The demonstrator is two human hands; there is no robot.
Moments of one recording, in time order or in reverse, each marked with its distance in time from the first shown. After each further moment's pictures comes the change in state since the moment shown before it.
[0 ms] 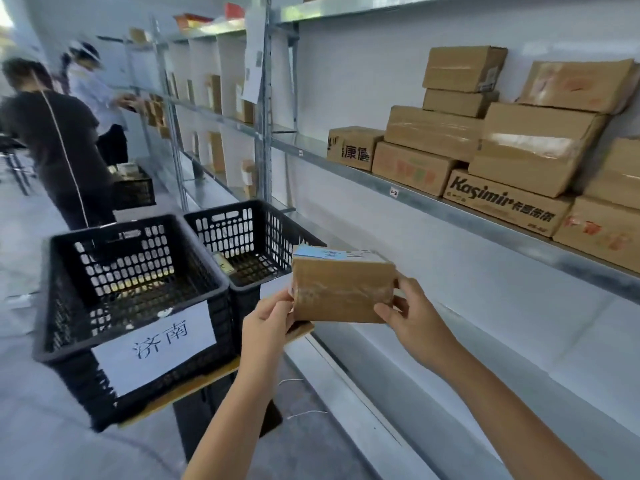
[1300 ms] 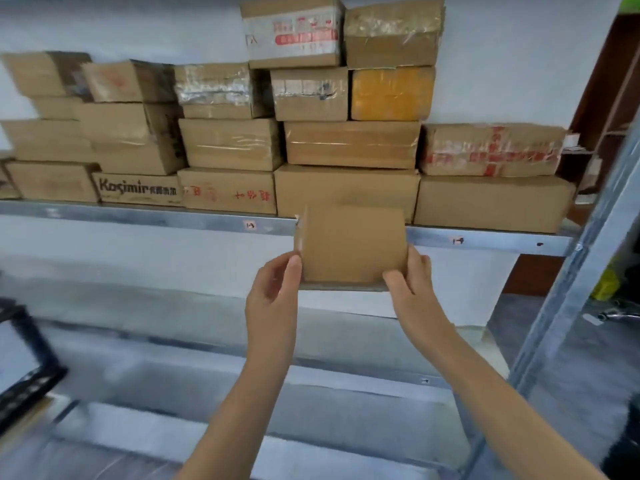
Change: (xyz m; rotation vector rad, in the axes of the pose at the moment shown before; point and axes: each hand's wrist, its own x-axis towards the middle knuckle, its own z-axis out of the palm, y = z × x) left_hand -0.300 -0.070 0.365 0.024 -0.631 0.158; right_hand -0.335 0.061 -0.342 -0.134 0.861 0.138
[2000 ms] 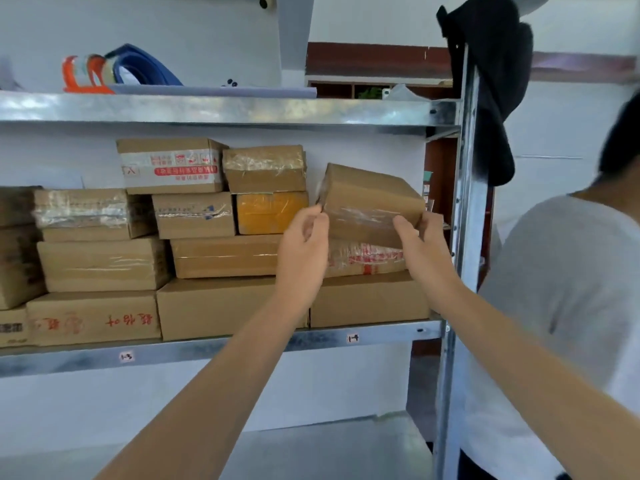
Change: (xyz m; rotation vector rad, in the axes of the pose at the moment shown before) left_hand 0.078 0.120 0.222 0.048 -0.450 0.367; right_hand 0.118 -0.094 -0.187 -0.019 0.478 -0.135
